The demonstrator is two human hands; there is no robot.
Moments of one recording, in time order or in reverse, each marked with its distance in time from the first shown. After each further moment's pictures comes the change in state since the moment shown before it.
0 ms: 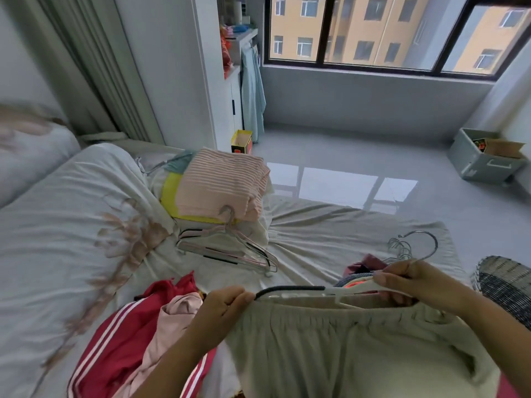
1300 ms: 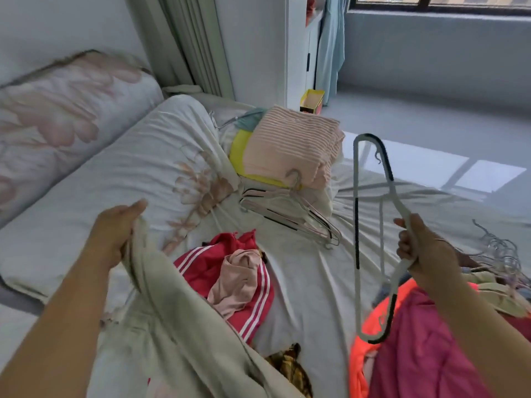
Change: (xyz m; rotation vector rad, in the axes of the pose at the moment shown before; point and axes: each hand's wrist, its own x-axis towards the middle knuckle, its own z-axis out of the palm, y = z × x) left_hand -0.039 -0.073 -0.234 -0.153 0.762 -0.719; right_hand 0.125 -0.007 0.116 1.002 0.419 0.081
